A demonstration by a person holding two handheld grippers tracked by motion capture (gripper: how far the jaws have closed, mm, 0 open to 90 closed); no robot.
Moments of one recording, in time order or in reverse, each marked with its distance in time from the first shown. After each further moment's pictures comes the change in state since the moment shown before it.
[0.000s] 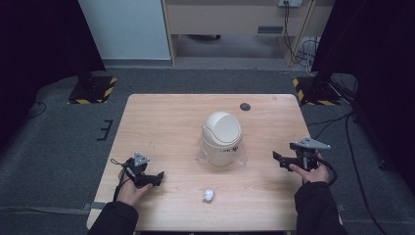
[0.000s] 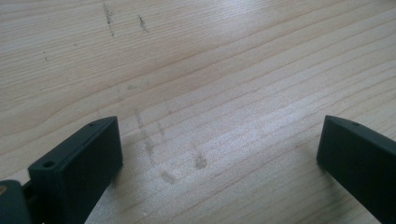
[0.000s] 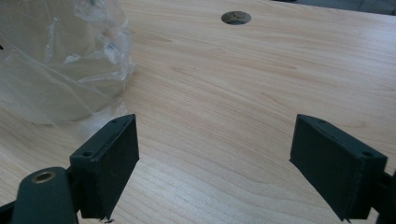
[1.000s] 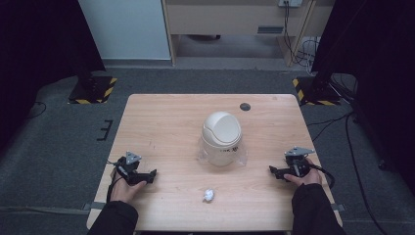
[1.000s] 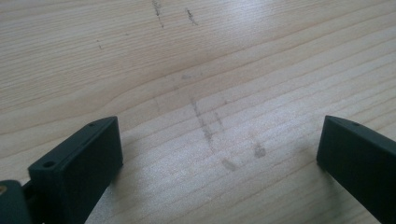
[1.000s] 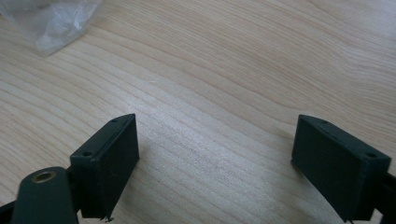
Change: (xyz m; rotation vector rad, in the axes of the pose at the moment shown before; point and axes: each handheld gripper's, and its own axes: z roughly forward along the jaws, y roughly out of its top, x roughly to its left) left arm 0.023 -0.004 -0.004 -0.001 0.037 -0.038; right arm 0.001 -0.038 0.028 0.247 0.006 -0.083
